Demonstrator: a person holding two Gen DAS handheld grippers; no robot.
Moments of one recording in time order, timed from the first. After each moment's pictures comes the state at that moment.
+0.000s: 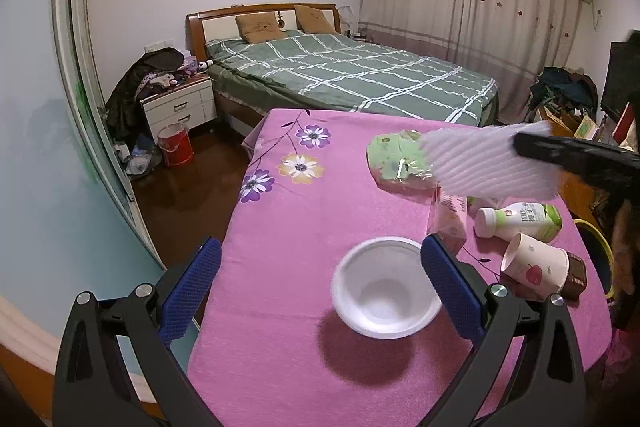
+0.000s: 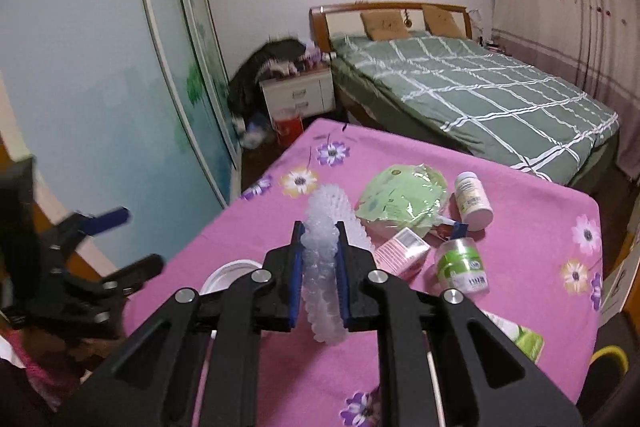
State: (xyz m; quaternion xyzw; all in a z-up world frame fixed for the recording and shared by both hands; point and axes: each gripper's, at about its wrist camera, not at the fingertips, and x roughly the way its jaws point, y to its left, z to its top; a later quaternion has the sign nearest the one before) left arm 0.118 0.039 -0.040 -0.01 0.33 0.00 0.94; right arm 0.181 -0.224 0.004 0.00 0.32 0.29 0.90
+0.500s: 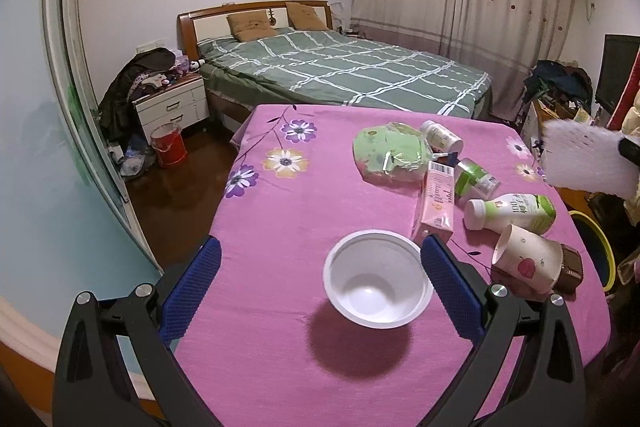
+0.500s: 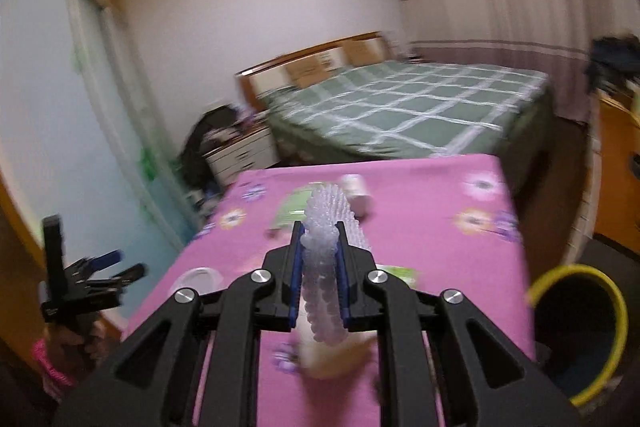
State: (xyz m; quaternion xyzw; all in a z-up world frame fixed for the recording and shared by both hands) left arm 0.118 0.022 -0.046 0.00 0.33 -0.01 0.94; right arm 0.099 -0.395 0.019 0.12 0.26 0.15 0.95
